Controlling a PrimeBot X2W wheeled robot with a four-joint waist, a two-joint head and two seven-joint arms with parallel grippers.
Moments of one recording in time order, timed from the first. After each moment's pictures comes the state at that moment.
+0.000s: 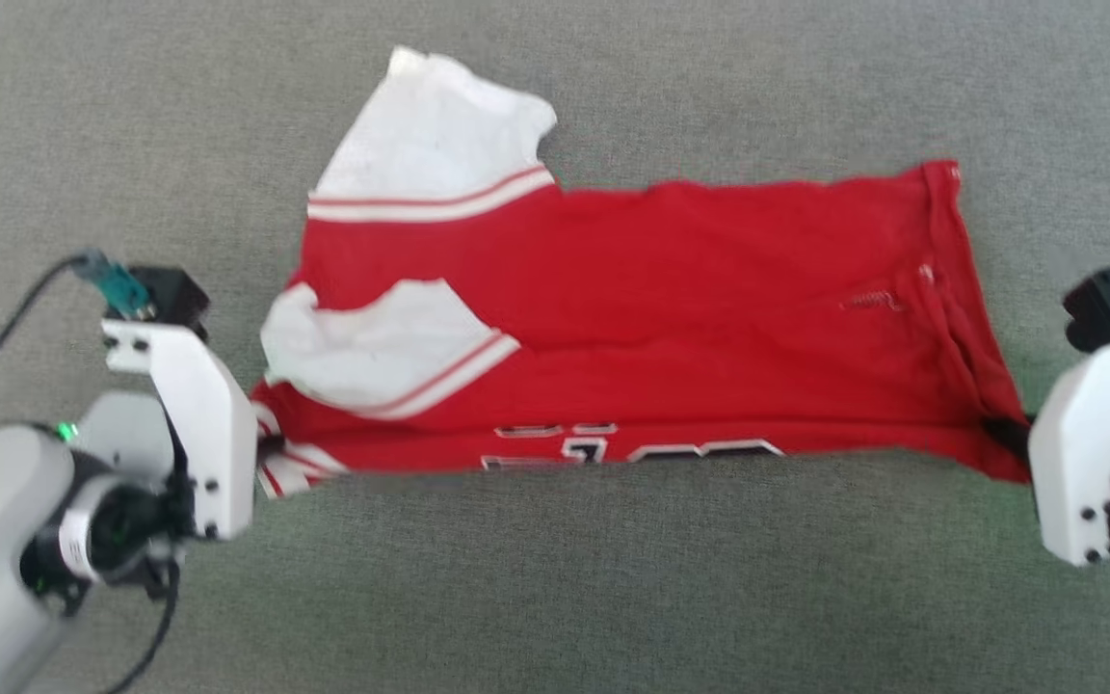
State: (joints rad) left arm -0.64 0.84 -0.76 0.04 -1.14 0.29 0.79; right arm -0.28 -0.37 -0.02 -0.22 0.47 0.13 1.18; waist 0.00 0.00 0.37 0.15
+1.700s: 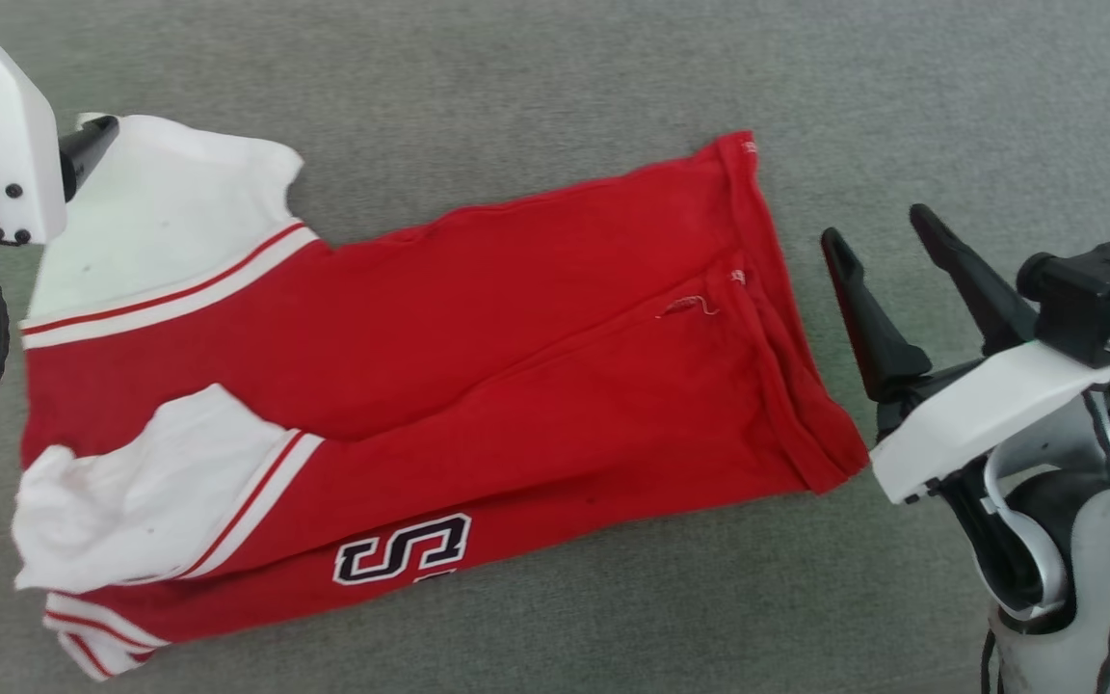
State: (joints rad) left arm -1.06 0.82 -0.70 0.39 -0.97 0.09 0.72; right arm -0.28 -0.09 0.06 -0.24 0.27 0.13 0.39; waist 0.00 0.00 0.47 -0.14
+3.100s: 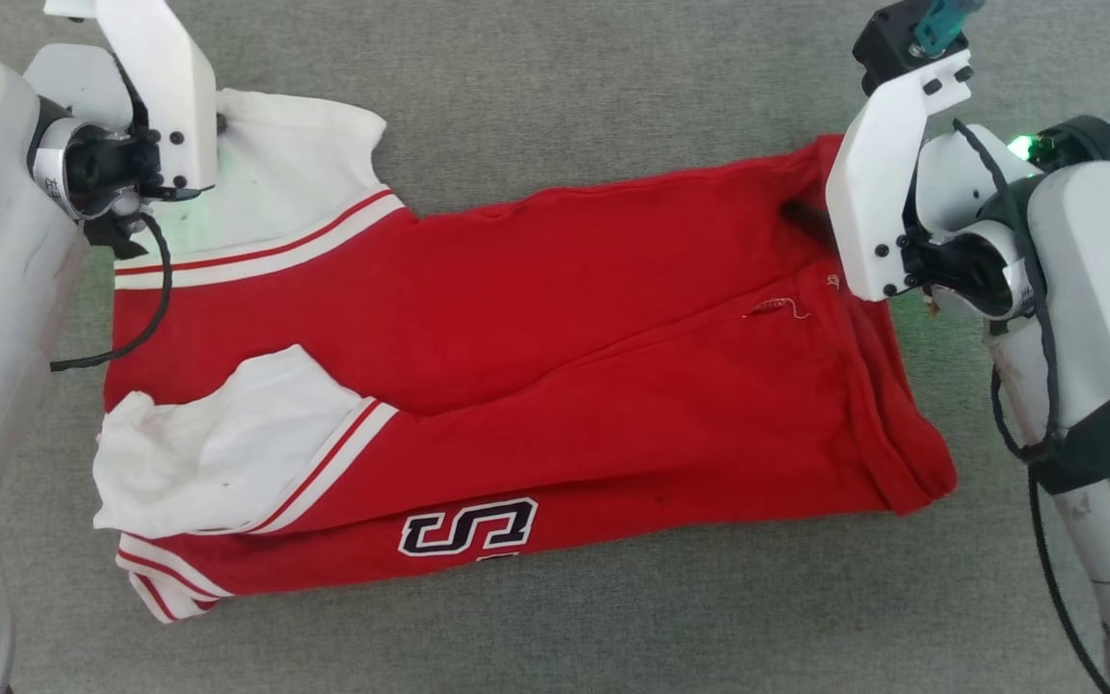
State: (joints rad) left arm -1.30 0.47 -0.81 0.98 -0.95 -0.08 0.70; right arm -0.90 -0.23 0.33 0.42 0.46 0.13 1.00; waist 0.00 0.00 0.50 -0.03
